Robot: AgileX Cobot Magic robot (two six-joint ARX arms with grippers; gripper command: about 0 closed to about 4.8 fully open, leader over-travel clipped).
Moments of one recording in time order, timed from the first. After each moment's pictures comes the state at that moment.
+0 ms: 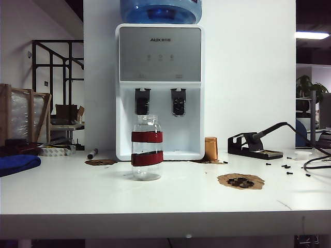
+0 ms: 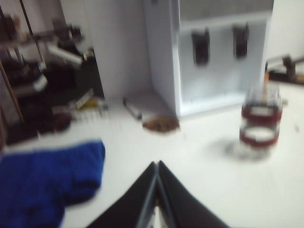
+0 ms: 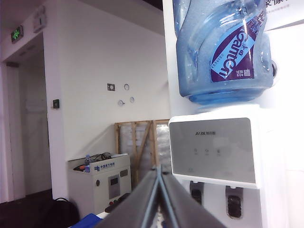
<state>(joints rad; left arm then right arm) 0.06 0.02 0.14 -0.17 0.27 0.10 0.31 0.19 0.26 0.36 -0.31 0.20</state>
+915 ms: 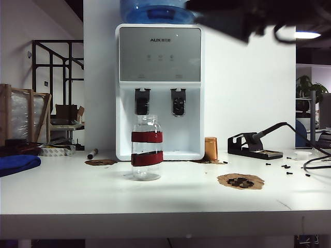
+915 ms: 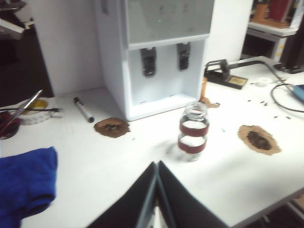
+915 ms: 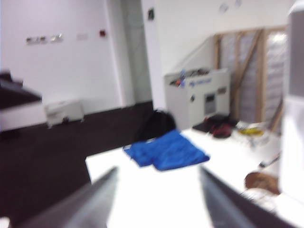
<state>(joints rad) 0.06 0.28 0.63 -0.57 0.47 0.08 0.40 1.25 0.55 0.78 -0.73 0.11</state>
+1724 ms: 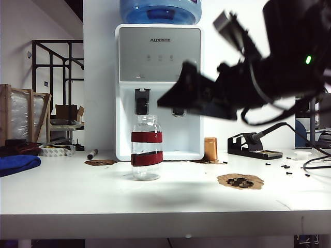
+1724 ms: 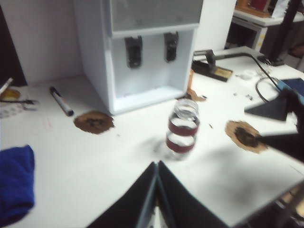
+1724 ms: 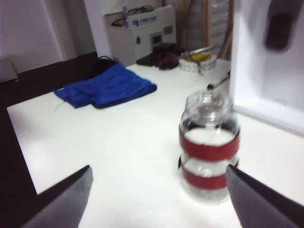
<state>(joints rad) 0.06 0.51 0.66 -0.46 0.52 0.08 0.50 1.62 0.55 0.89 -0.40 0.00</state>
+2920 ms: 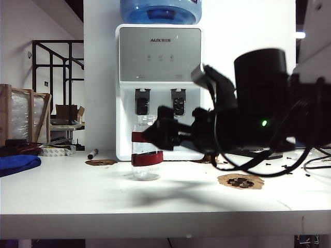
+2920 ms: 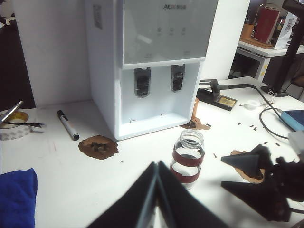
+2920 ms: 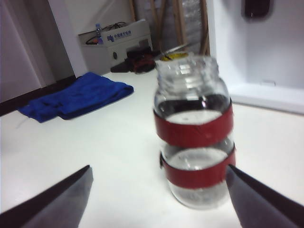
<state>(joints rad) 0.06 0.53 0.66 -0.32 0.51 -0.01 0.56 2.02 0.64 1.28 -0.23 0.13</state>
